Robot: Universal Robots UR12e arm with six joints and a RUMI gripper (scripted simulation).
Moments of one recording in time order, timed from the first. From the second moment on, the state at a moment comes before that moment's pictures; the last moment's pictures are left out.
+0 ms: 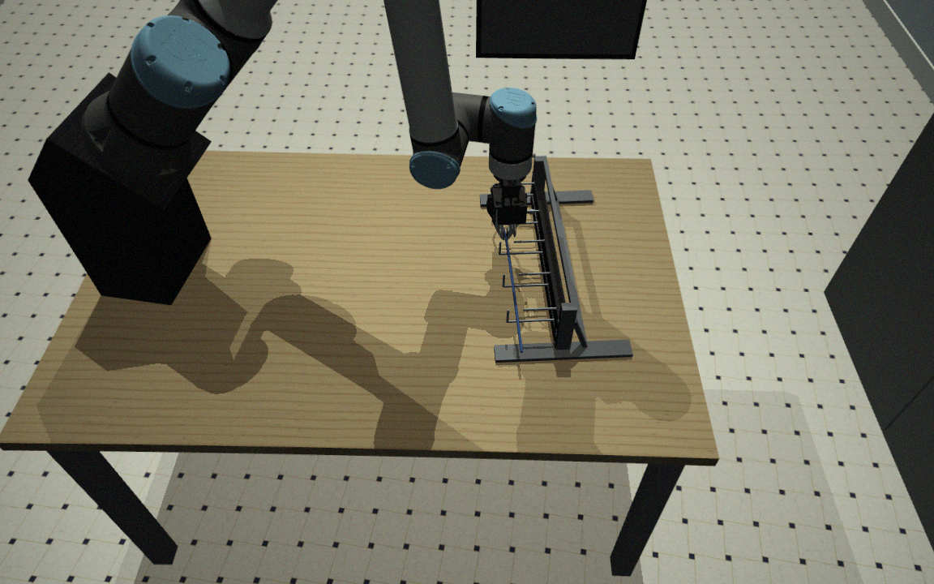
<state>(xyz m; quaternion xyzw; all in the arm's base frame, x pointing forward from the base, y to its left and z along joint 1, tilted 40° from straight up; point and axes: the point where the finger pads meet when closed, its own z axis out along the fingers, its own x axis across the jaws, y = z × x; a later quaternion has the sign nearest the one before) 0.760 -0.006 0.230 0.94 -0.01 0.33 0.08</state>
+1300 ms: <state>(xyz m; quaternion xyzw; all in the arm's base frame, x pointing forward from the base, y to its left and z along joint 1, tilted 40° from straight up) 0.786 -0.005 0.251 0.94 -0.01 0.33 0.08</state>
